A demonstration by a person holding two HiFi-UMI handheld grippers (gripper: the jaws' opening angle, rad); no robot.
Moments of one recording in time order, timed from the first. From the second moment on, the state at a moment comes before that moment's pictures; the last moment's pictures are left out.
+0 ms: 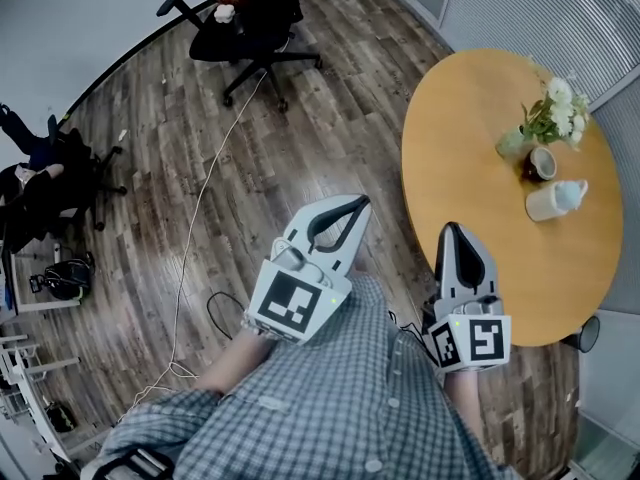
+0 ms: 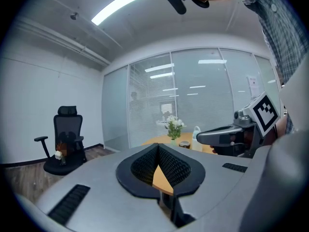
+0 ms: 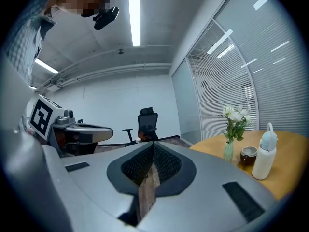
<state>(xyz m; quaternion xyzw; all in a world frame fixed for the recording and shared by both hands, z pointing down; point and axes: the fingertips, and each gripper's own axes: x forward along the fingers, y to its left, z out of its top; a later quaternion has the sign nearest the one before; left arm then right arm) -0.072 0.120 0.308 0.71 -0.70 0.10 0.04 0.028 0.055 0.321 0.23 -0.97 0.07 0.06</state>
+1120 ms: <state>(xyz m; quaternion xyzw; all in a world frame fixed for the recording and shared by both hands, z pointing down) -0.089 -0.103 0.308 0.85 -0.52 0.10 0.02 0.052 -0.100 0.306 0.48 -0.87 0.06 0.05</state>
